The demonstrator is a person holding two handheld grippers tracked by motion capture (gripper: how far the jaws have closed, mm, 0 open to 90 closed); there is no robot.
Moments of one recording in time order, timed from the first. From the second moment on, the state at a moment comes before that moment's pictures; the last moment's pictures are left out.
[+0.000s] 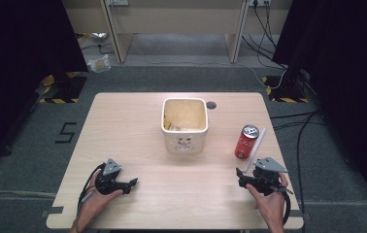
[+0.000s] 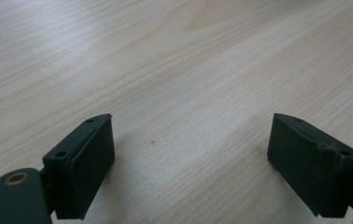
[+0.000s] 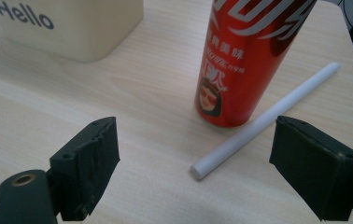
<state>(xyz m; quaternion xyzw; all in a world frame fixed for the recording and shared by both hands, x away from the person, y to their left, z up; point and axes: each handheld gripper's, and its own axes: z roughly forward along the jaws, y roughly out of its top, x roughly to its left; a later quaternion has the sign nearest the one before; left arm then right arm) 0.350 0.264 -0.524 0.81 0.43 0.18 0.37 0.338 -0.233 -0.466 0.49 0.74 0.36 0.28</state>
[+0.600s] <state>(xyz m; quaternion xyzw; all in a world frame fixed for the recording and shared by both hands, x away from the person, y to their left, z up) 0.350 0.264 -0.524 0.81 0.43 0.18 0.36 0.368 -0.244 -0.458 0.50 0.73 0.37 0.29</state>
